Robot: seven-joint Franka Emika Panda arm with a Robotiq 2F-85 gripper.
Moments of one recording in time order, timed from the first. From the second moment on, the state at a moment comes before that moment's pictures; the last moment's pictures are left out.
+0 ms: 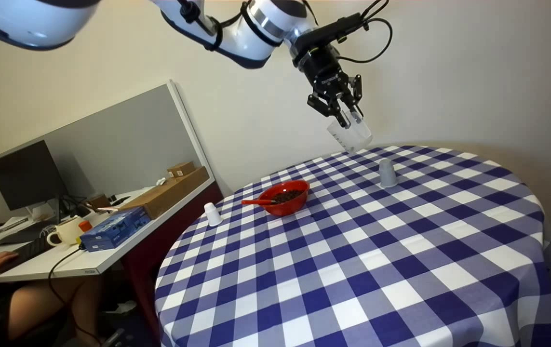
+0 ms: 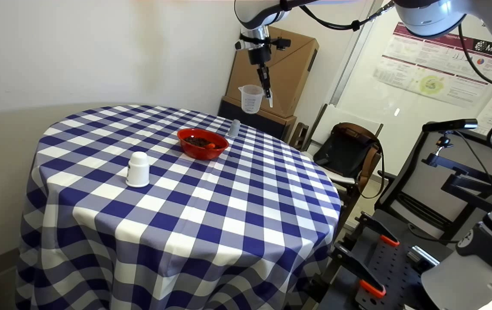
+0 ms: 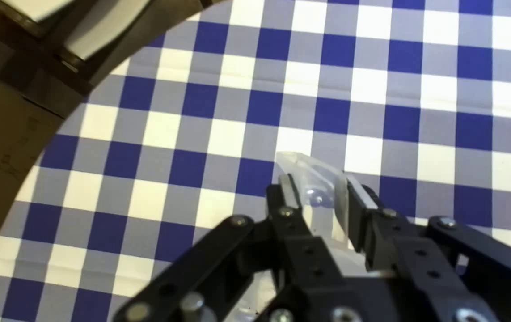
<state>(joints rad) -0.19 0.88 0.07 -0.99 -0.51 1.57 -0.80</state>
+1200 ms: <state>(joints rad) -0.27 0.91 -0.01 -1.05 -0.18 1.51 -0.85</state>
